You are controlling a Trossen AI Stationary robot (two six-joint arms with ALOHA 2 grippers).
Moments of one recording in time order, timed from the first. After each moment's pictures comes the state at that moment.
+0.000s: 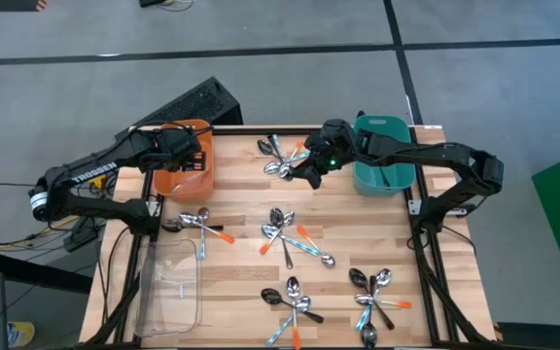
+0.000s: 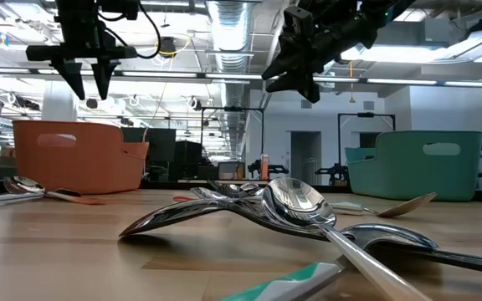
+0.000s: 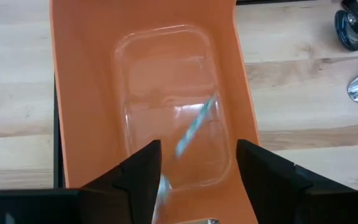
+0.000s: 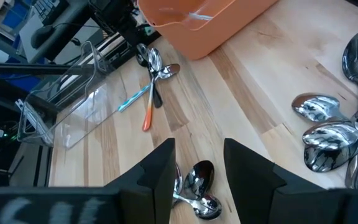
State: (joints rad) left arm 0.50 1.09 1.10 -1.31 -0.42 -0.98; right arm -0.37 1.48 1.11 -0.20 -0.36 0.38
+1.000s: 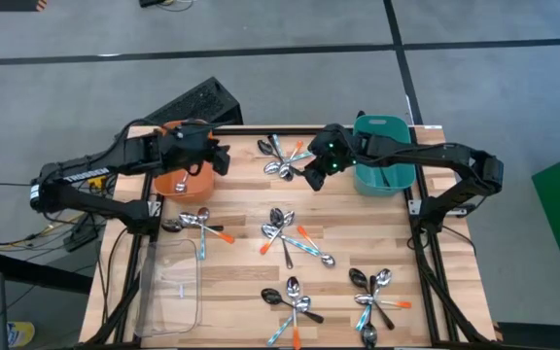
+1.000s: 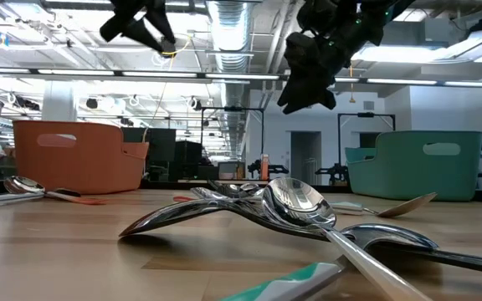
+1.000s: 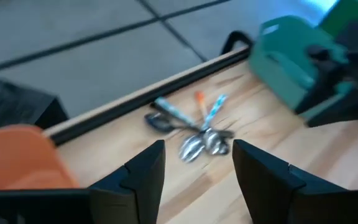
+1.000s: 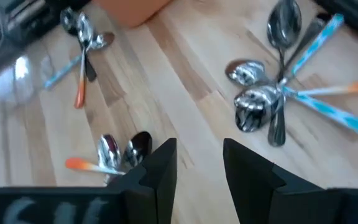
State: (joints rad) left arm 0.25 1.09 1.20 -0.75 -0.46 -0.55; right arm -0.35 1.48 1.11 -0.38 -0.16 0.28
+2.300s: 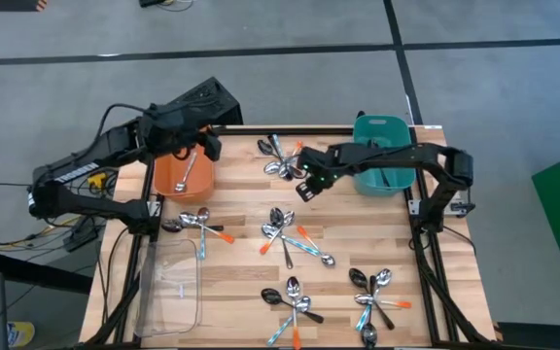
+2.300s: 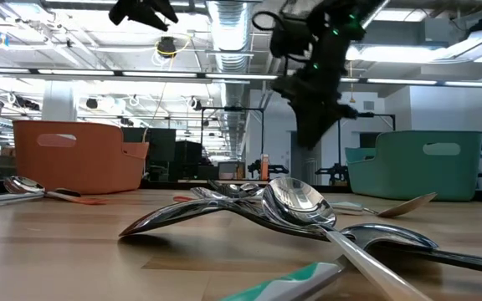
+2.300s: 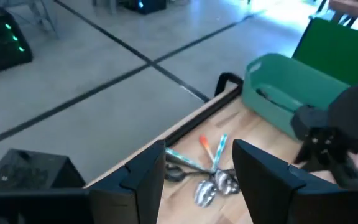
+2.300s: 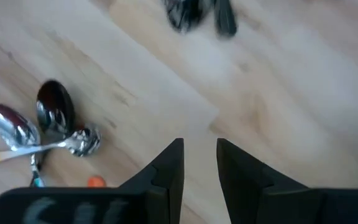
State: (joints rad) left arm 0.37 1.07 1.28 -0.69 -0.37 -0.27; right arm -0.25 1.73 1.33 -0.83 0.08 0.63
